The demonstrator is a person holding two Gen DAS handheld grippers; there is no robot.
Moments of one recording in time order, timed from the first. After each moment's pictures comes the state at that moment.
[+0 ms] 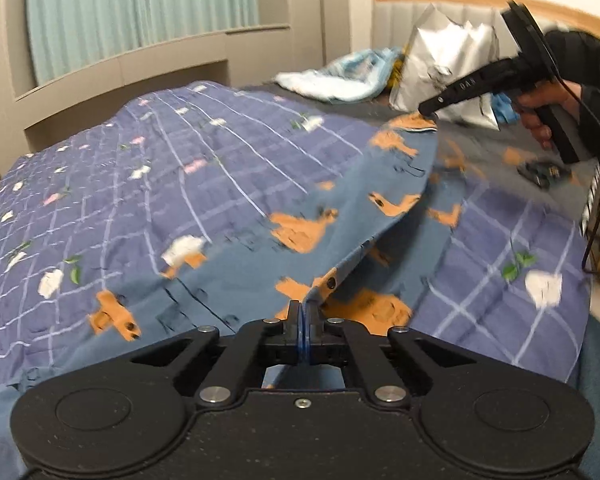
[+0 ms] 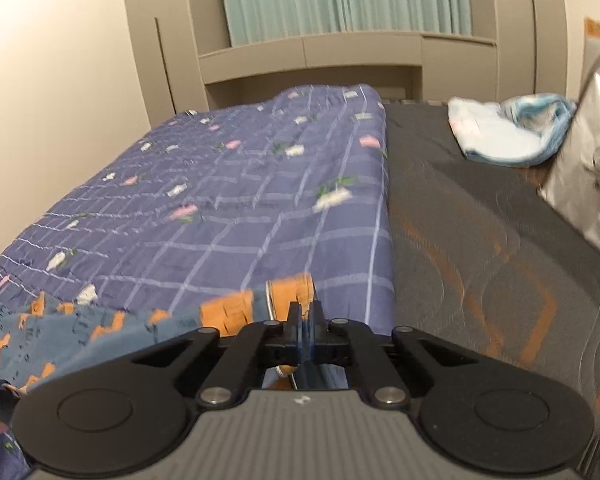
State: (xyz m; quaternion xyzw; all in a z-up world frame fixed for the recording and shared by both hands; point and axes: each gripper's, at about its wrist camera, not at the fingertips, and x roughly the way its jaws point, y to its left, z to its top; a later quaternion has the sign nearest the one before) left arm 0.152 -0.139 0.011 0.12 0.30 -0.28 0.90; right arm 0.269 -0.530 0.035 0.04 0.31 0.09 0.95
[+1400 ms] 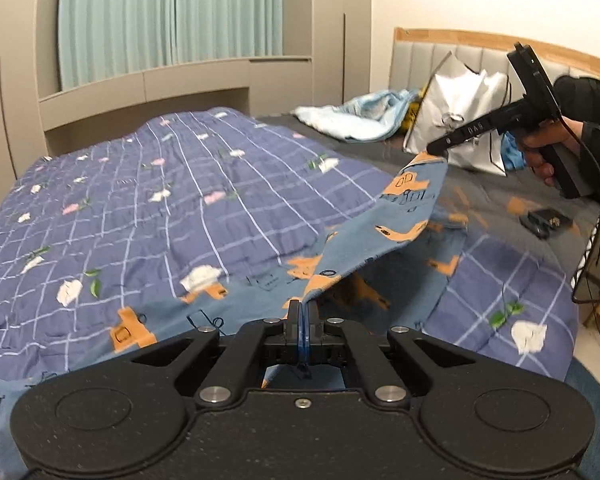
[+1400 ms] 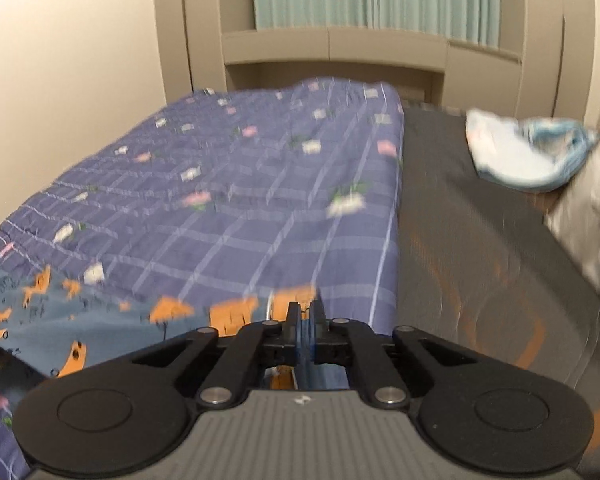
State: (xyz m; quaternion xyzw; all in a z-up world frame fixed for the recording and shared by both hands) left arm 0.138 -0.130 0.036 0.08 0.26 -0.27 0.92; right arm 0.271 -0.518 0.061 -0.02 0.32 0.11 0.94
